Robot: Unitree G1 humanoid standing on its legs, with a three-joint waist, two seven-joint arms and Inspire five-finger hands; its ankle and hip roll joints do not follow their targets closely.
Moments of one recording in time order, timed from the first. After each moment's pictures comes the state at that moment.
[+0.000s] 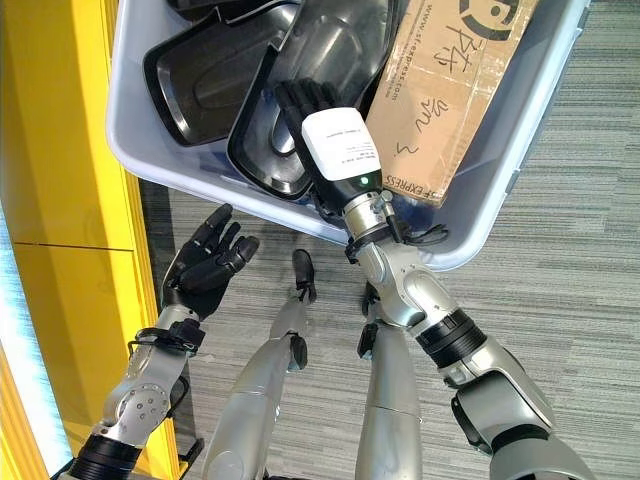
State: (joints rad) left arm -0.11 0.34 -0.17 -0.07 -0.97 -0.06 0.07; right arm -0.81 -0.52 0.57 0.11 -0.74 0.16 -0.20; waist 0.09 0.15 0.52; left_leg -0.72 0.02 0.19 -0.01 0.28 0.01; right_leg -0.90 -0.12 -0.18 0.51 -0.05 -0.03
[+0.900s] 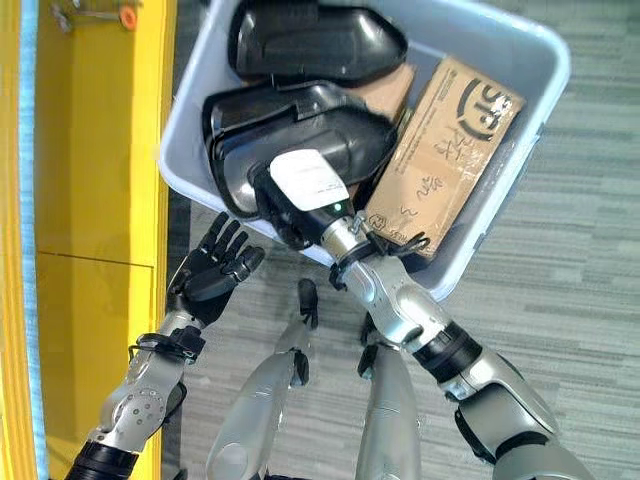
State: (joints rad) left arm -0.05 0.34 -0.14 -0.10 -0.97 0.00 0.01; right arm -0.71 -0.56 0.62 -0.09 -0.56 0.07 -0.02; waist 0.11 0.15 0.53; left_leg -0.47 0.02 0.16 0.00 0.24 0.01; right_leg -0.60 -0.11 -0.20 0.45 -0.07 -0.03
